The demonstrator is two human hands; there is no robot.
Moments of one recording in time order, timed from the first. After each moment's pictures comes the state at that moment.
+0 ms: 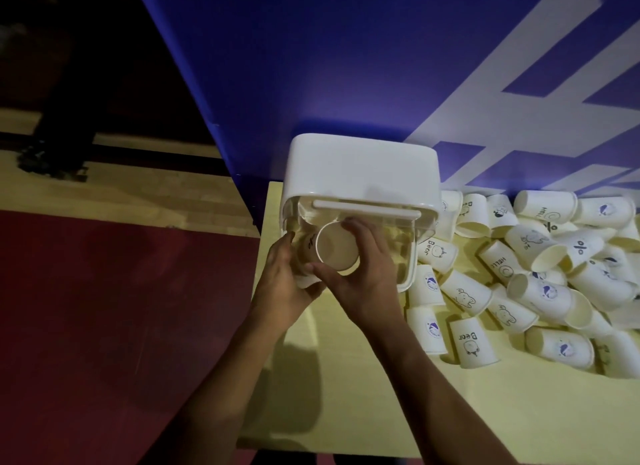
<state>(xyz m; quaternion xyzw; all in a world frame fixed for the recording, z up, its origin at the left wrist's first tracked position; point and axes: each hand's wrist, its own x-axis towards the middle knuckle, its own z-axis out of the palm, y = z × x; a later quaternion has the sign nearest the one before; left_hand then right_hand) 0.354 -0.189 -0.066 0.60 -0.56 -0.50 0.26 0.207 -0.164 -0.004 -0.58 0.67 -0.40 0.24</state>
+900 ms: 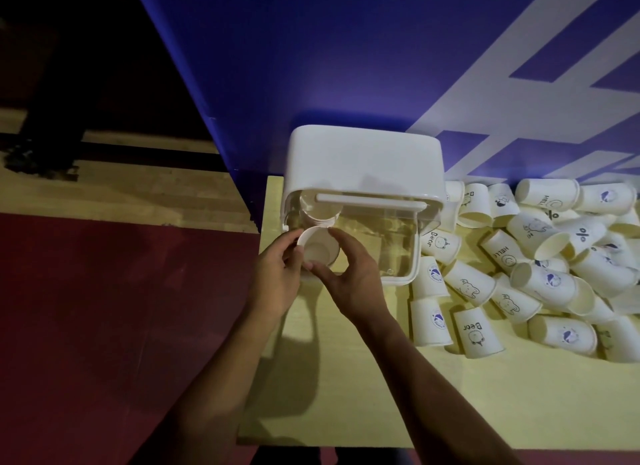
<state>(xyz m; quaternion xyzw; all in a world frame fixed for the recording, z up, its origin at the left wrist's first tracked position) 0.363 -0.203 -0.066 0.61 -0.53 -0.50 0.31 0.220 -0.163 -0.056 -0.54 0.70 -0.36 0.32</state>
